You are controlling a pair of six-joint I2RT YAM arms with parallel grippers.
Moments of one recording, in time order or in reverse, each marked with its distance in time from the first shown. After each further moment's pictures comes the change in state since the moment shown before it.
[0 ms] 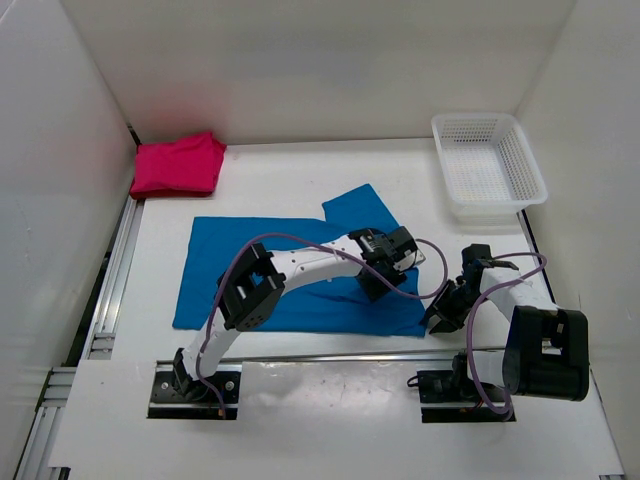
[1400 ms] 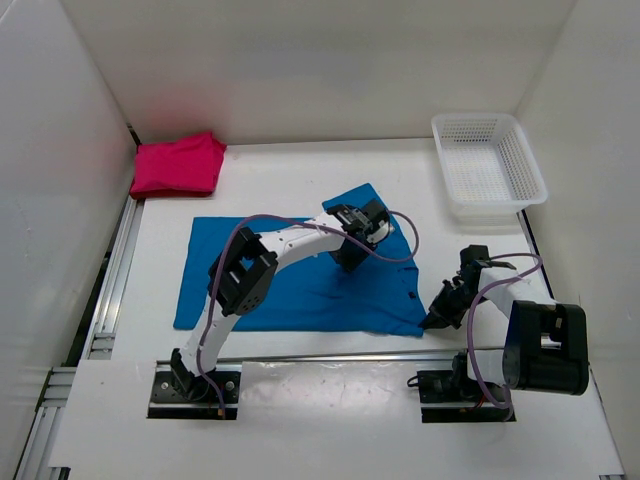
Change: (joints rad) left arm 0.160 0.016 0.002 -0.019 -0.047 0.000; right arm 0.003 0.029 -0.014 0.038 -0.060 -0.022
